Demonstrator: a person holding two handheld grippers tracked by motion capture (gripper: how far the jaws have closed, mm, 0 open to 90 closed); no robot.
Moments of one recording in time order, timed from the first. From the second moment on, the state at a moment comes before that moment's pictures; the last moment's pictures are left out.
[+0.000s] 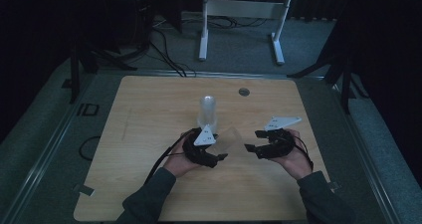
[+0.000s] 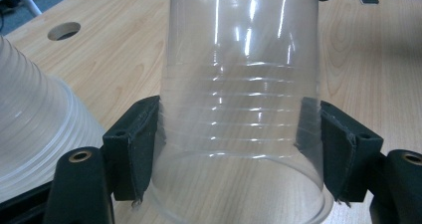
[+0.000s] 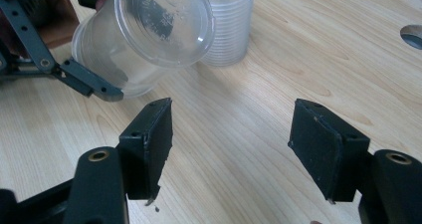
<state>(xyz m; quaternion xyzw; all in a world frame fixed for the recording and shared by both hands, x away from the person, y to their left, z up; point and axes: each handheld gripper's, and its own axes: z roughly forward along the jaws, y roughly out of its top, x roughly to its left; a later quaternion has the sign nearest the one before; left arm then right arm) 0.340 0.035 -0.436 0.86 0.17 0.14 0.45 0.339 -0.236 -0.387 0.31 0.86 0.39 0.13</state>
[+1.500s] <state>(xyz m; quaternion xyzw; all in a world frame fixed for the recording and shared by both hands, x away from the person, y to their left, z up) 0.342 0.046 -0.422 0.89 0.14 0.13 0.42 0.339 -0.220 -0.376 0.24 0.92 0.29 0.14</state>
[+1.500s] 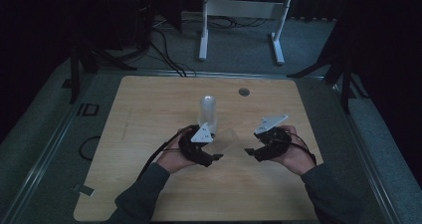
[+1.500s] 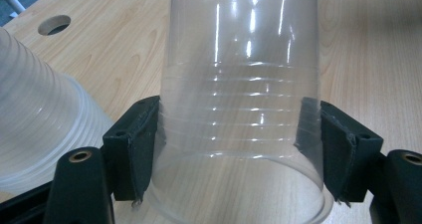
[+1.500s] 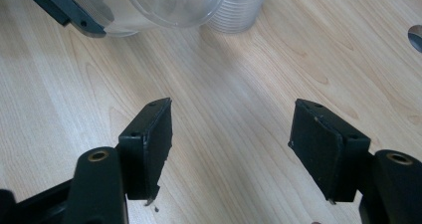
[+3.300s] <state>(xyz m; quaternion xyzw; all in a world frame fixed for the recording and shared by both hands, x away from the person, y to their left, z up) 0.338 0.035 -0.419 0.92 0.08 0.14 0.35 0.341 -0.199 -0.373 0.17 0.96 0.19 0.14</state>
